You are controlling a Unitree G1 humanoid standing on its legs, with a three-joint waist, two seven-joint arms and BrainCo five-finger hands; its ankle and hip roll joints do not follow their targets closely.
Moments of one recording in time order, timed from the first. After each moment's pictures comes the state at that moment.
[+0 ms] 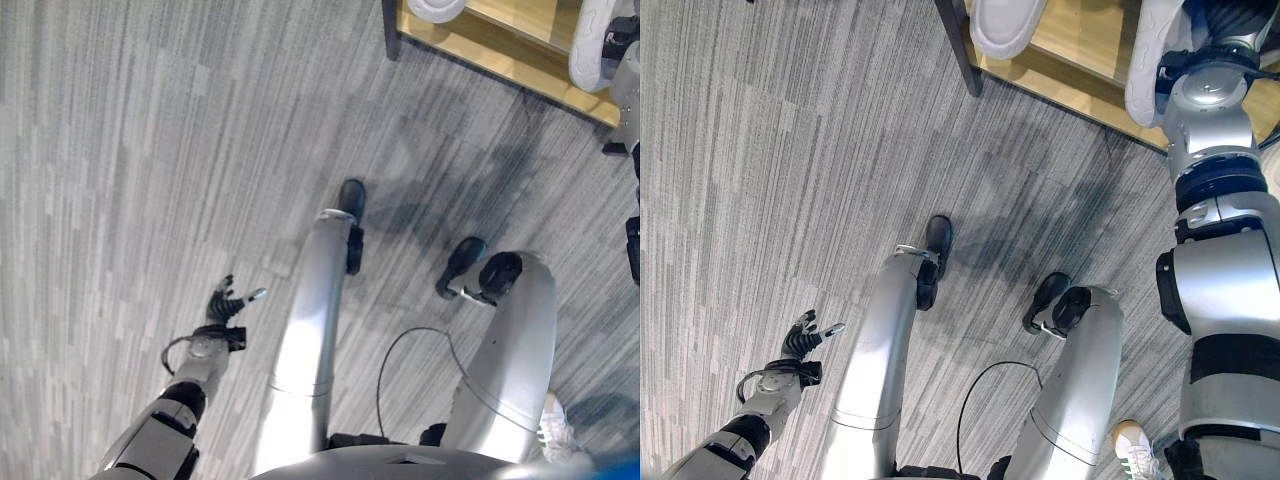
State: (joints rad) left arm -0.27 0.44 -0.38 1.01 -0.58 -0.28 0.20; right arm -1.47 -0.77 0.45 1.18 0.47 -0.11 -0.47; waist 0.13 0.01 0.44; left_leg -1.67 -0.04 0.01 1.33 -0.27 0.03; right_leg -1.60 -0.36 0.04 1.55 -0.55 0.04
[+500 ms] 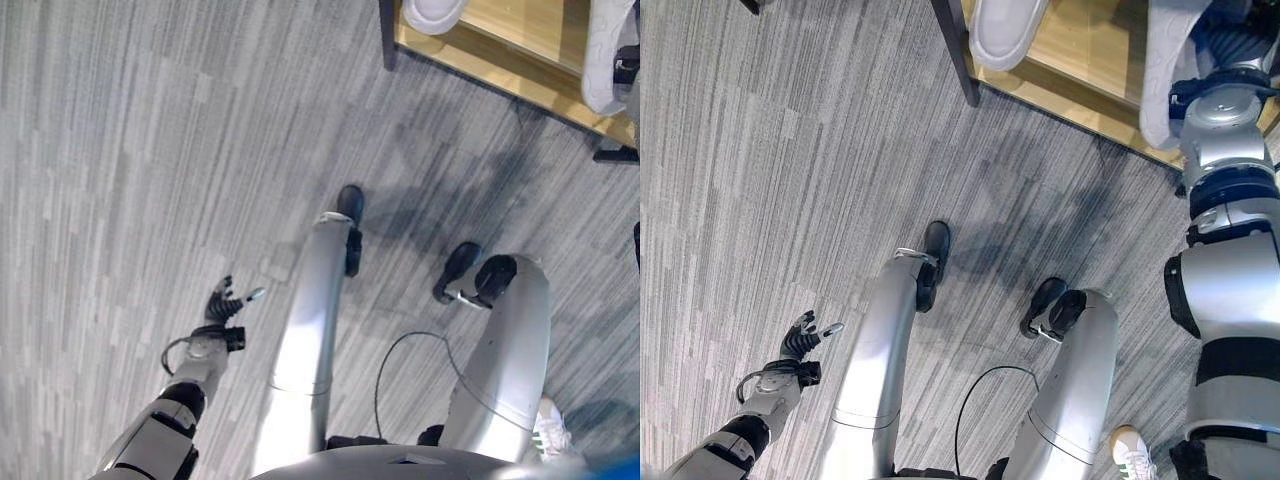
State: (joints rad) left arm -0.26 0.44 -0.38 1.03 -0.62 -0.27 0.18; right arm -1.43 -0.81 0.48 1.22 0.38 -0.09 -0.40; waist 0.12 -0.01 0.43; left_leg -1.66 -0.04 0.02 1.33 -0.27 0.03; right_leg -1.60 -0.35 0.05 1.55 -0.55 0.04
